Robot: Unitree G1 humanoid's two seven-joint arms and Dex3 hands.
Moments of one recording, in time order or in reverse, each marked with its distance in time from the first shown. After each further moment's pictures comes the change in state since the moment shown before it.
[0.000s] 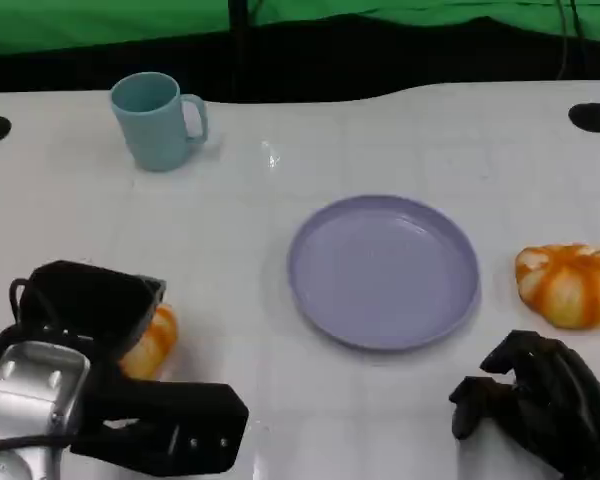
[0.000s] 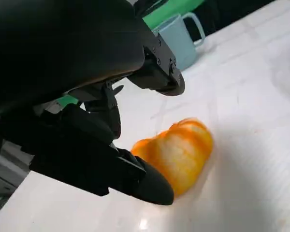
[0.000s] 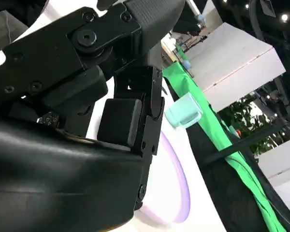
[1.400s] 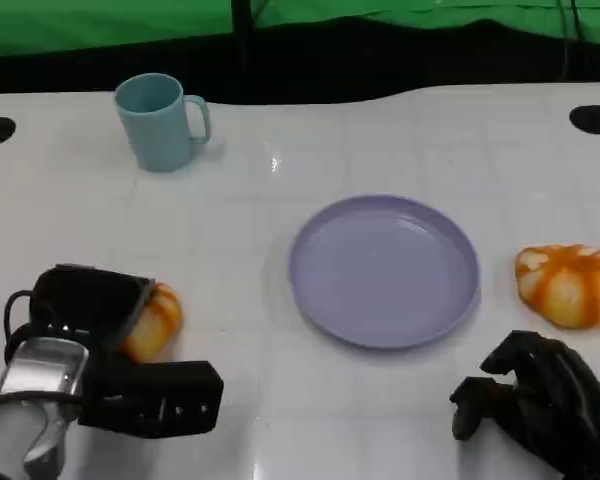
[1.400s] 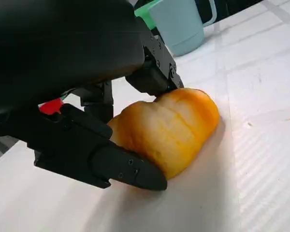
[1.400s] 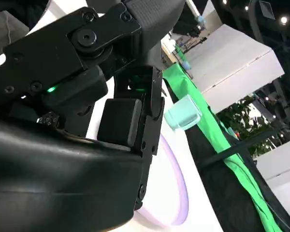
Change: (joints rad) left arm -0.234 -0.076 -0.076 0.695 -0.230 -0.159 0.513; right arm 0.006 0.001 0.001 -0.011 0.000 -0.001 -0.003
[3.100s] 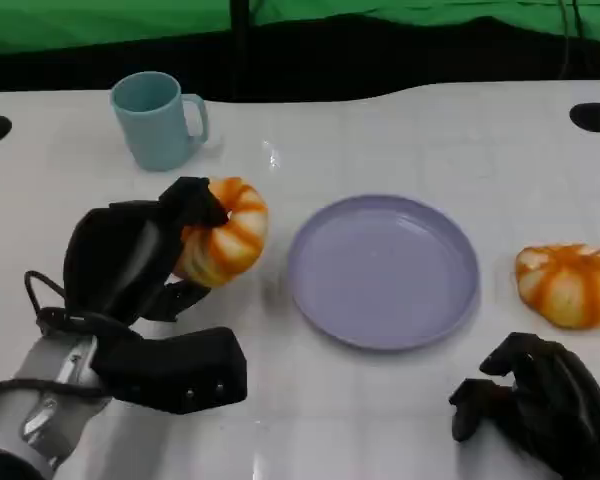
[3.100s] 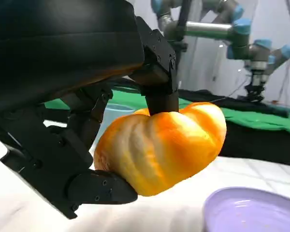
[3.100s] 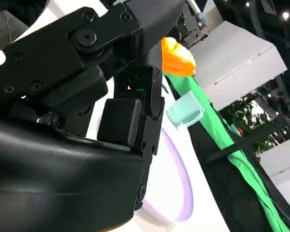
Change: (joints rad) left arm -0.032 -0.067 0.102 0.015 -0.287 -0.435 0.494; right arm -0.009 0.000 -0.002 0.029 -0.002 -0.012 0.004
